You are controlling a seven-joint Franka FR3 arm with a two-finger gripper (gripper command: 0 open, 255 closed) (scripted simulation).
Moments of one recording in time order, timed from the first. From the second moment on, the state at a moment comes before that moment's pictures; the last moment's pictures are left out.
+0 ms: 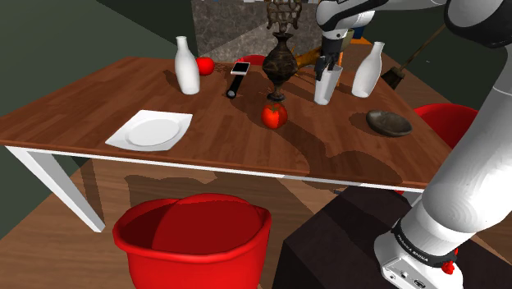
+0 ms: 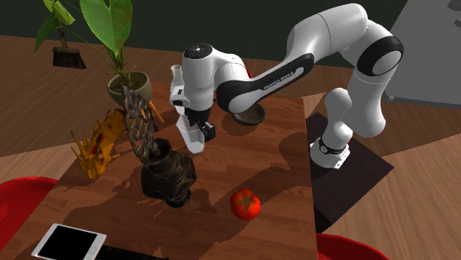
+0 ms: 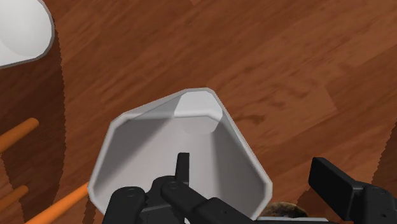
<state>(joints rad) -0.16 0.15 -0.25 -1.77 -0.04 2.02 -0.53</state>
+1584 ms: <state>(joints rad) -0.16 0.14 -0.25 -1.61 -0.04 1.85 -0.54</state>
